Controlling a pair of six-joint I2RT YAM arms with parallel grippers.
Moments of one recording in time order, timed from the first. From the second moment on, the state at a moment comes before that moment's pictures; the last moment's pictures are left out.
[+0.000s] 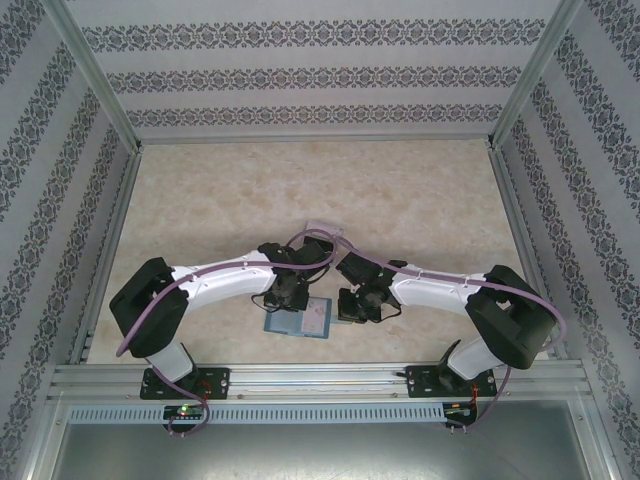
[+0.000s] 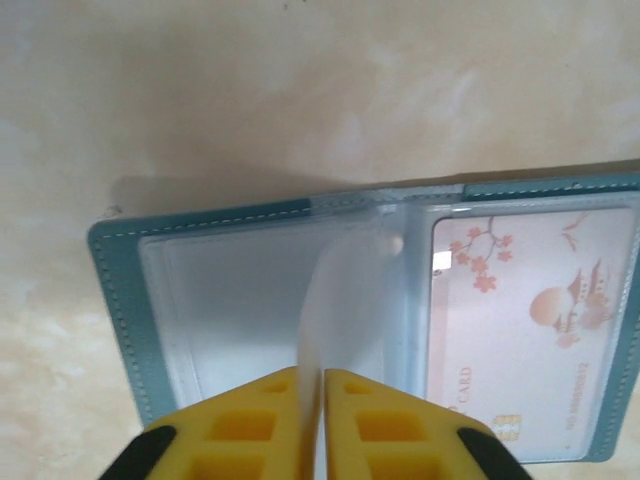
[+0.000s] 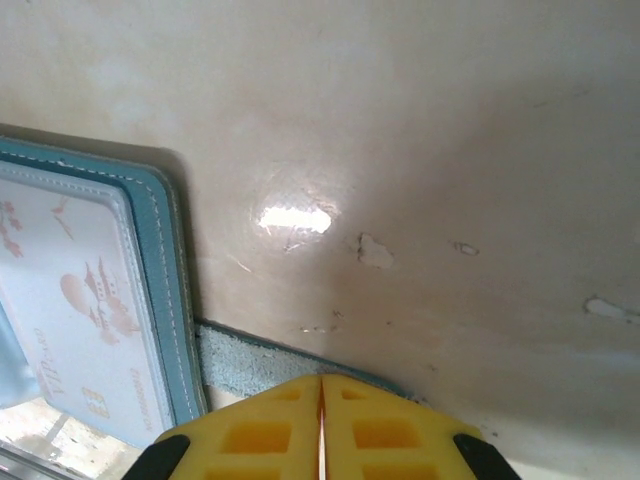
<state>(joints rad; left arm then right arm) -0.89 1.65 1.07 -0.91 -0.05 -0.76 0.82 1.50 0.71 -0.51 -0.29 0.94</state>
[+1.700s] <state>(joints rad) -0.89 1.62 0.96 -0.63 0.23 -0.78 0.82 1.45 0.77 -0.56 -0.26 0.94</state>
